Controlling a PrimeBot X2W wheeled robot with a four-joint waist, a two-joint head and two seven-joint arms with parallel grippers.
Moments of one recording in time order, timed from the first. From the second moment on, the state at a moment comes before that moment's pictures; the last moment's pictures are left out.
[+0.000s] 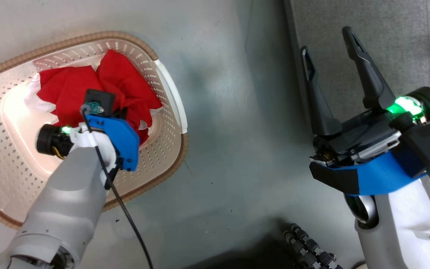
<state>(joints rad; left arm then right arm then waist) -0.94 0.14 -0.72 1.26 -0.58 -0.11 -0.09 -0.45 -0.05 0.18 -0.14 0.06 0.13 -0.19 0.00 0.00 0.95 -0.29</state>
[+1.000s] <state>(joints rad) -0.62 0.08 -0.82 1.06 -0.68 -0.13 -0.26 -0.35 -0.05 0.25 0.13 0.06 0.13 -0.16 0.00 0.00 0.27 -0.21</state>
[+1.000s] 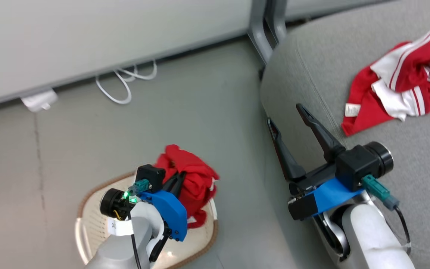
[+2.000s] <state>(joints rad) -0.80 0.09 -1.00 0.83 -0.80 -0.13 -0.20 -0.18 -0.05 0.25 0.11 0.10 0.13 -0.08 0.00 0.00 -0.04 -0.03</state>
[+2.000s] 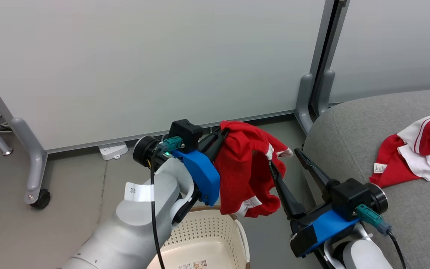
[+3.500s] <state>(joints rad) -0.83 0.08 -1.10 0.82 -0.88 -0.13 -0.22 -0.62 -0.05 0.73 0.84 0.49 0.13 -0.21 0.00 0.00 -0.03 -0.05</state>
